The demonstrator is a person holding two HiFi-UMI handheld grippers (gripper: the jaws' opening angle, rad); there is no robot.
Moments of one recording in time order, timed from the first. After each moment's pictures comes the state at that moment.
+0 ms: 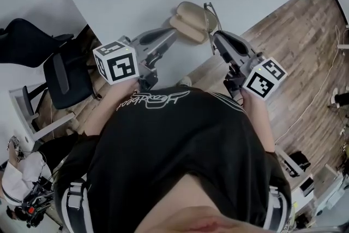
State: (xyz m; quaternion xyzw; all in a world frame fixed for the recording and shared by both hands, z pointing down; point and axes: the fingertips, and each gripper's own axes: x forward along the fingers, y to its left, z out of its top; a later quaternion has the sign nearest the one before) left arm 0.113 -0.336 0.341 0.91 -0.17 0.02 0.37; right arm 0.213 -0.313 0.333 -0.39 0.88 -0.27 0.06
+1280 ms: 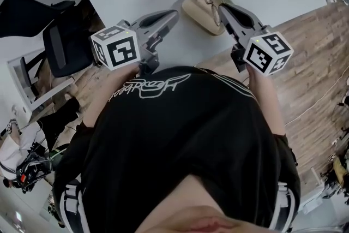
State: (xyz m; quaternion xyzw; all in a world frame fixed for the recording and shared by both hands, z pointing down) left arm 0.088 -0.375 0.415 0.87 -0.26 0.04 0.42; right arm 0.197 -0.397 0.423 -0.37 0.89 -0.27 -0.06
